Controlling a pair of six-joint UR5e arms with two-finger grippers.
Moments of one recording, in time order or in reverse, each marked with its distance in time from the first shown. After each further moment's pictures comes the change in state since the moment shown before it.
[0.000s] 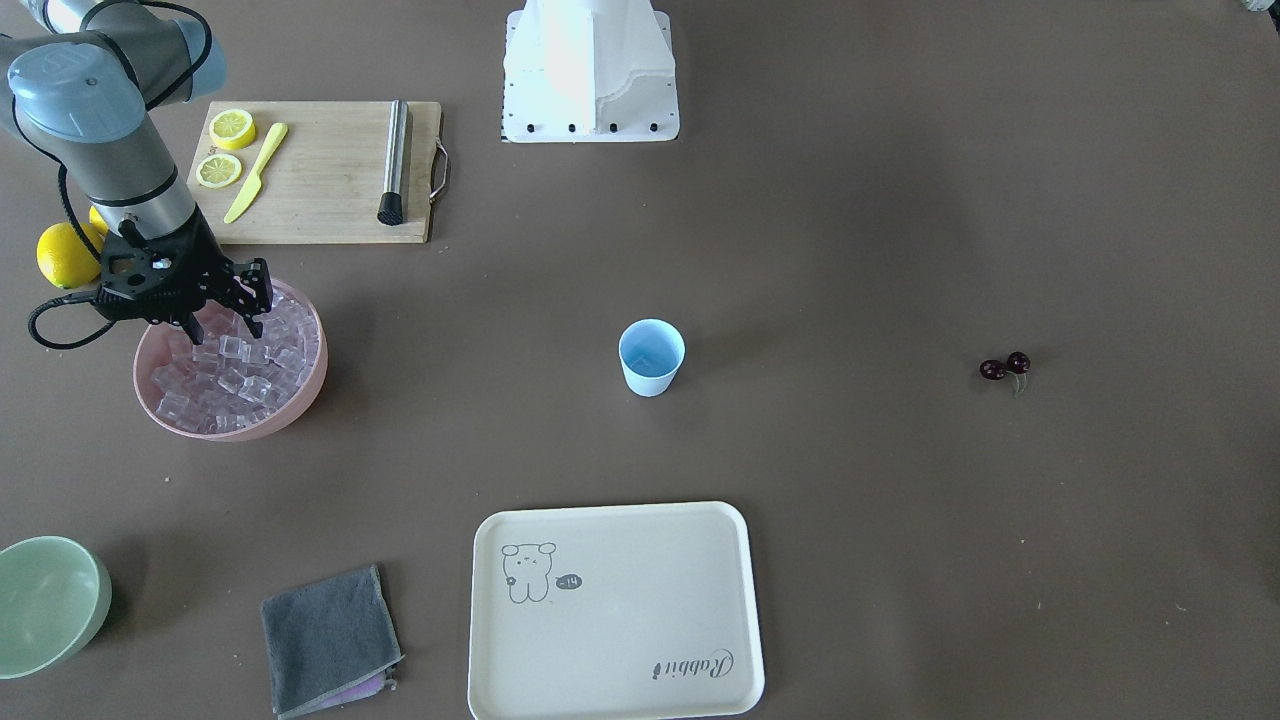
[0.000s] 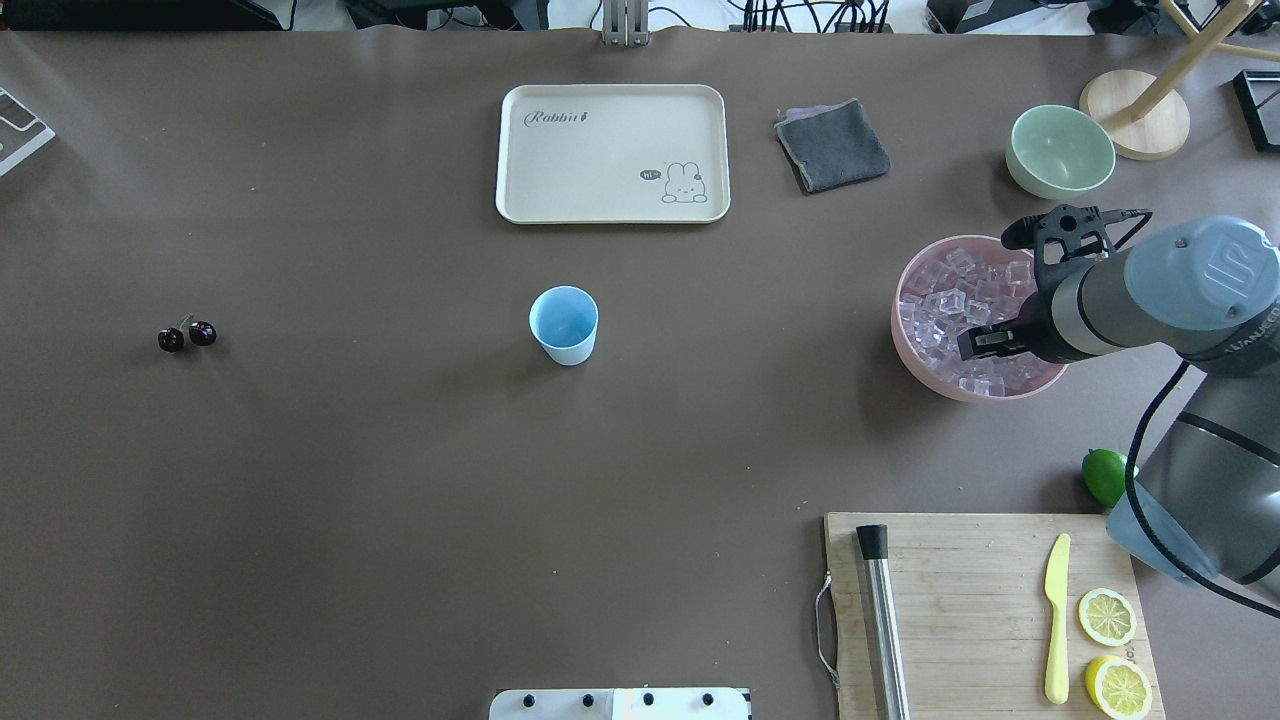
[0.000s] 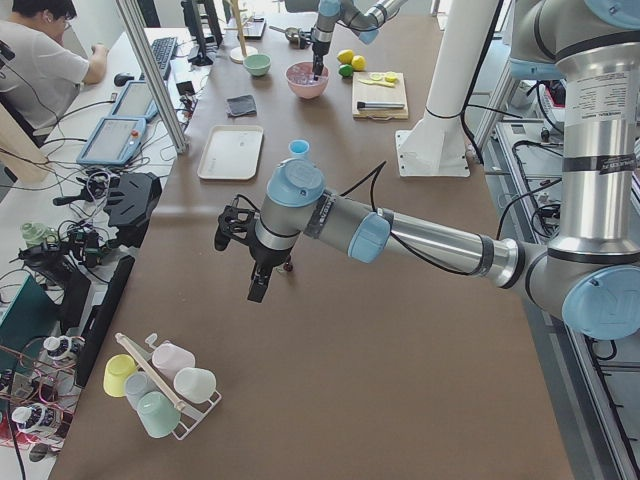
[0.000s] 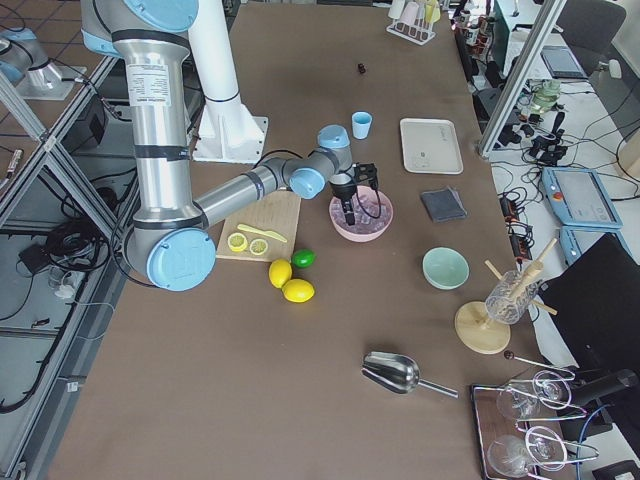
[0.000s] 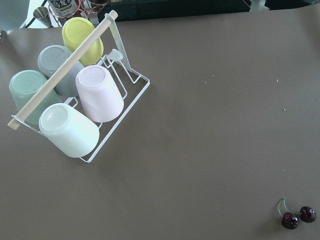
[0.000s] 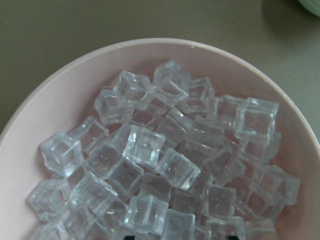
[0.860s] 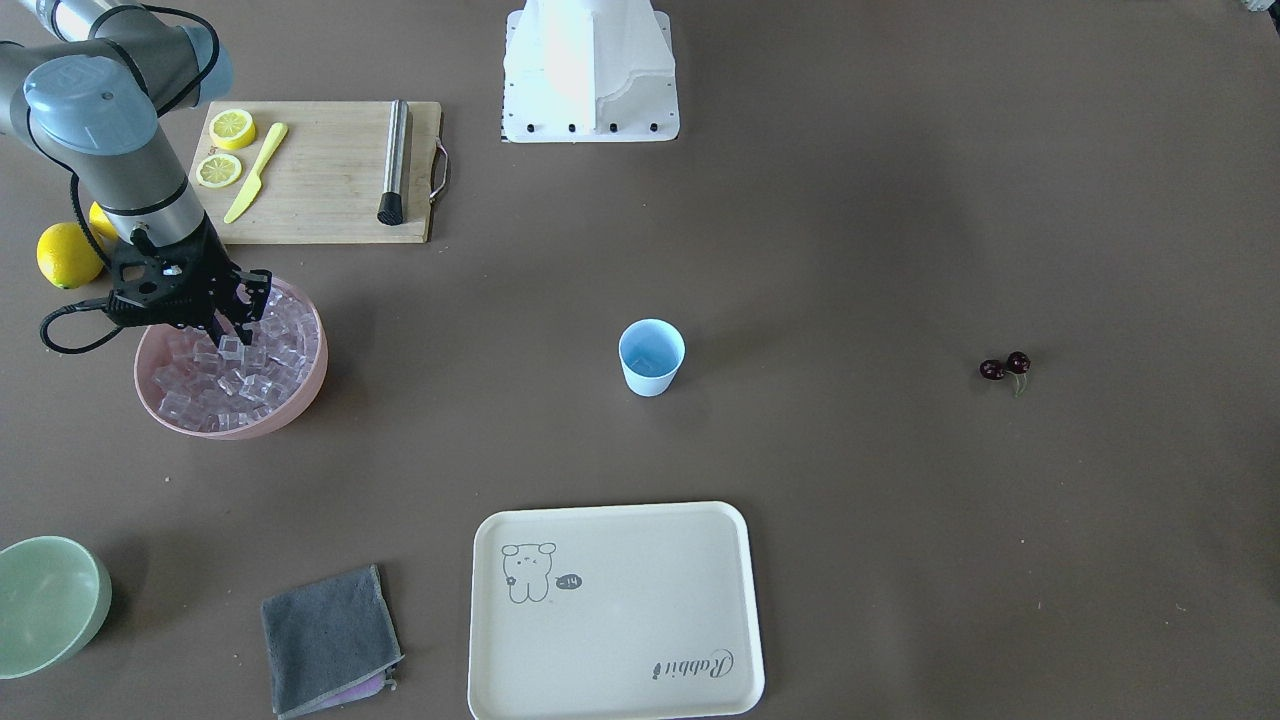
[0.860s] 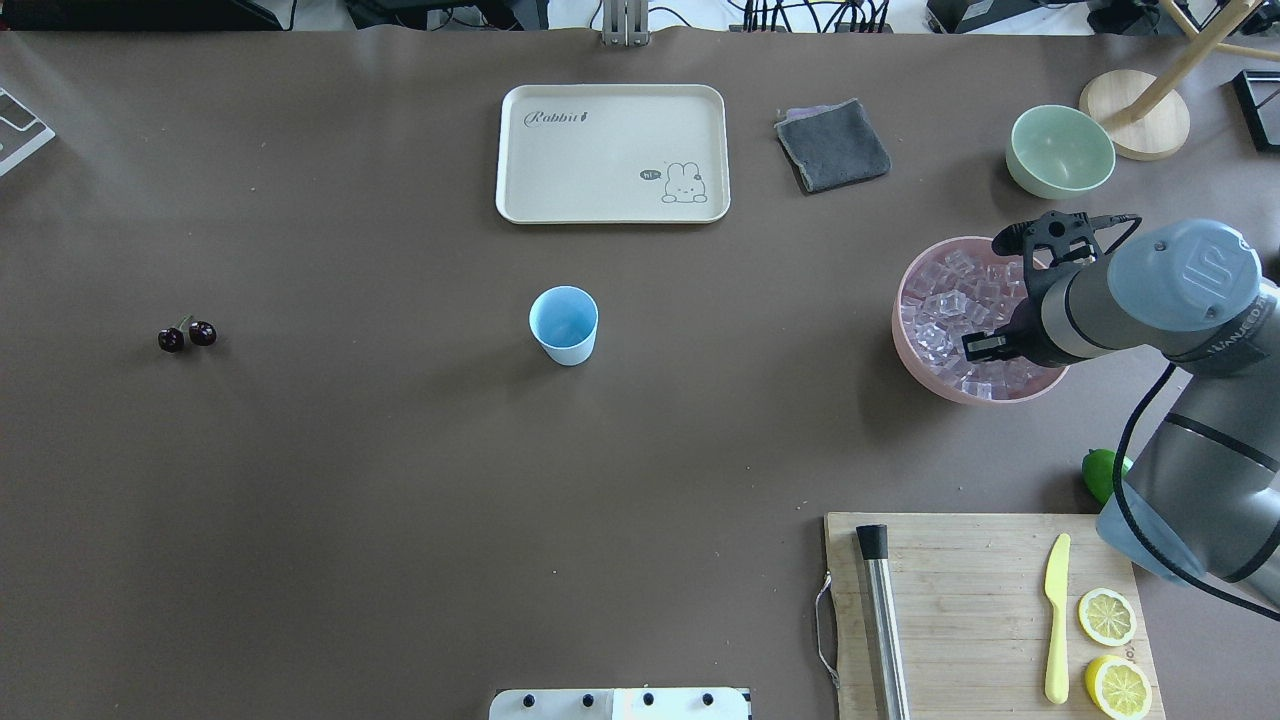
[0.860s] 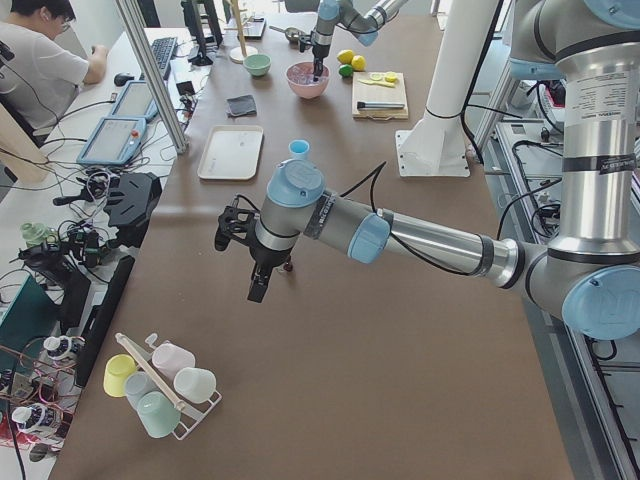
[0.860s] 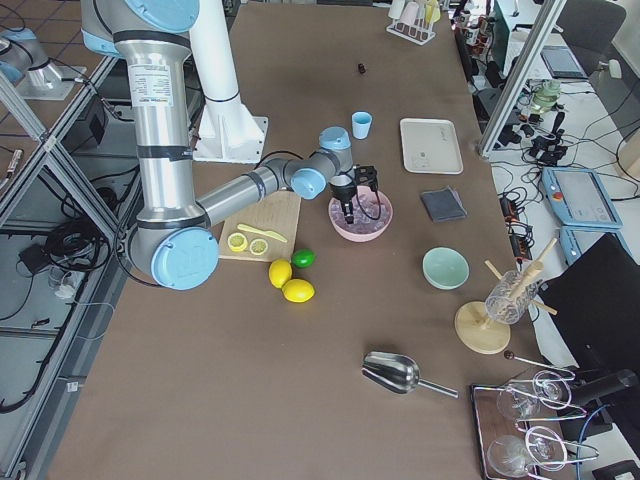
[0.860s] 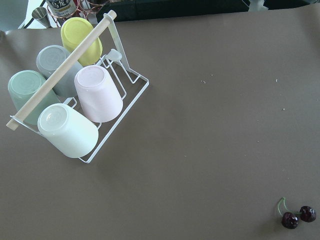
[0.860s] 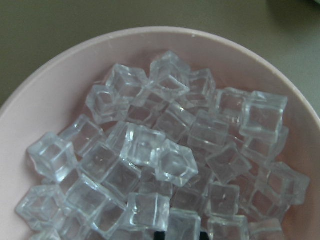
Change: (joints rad) left arm 0.003 0.000 0.001 -0.003 -0.001 0.000; right arm -0.008 0.014 -0.016 -0.024 0.003 -0.008
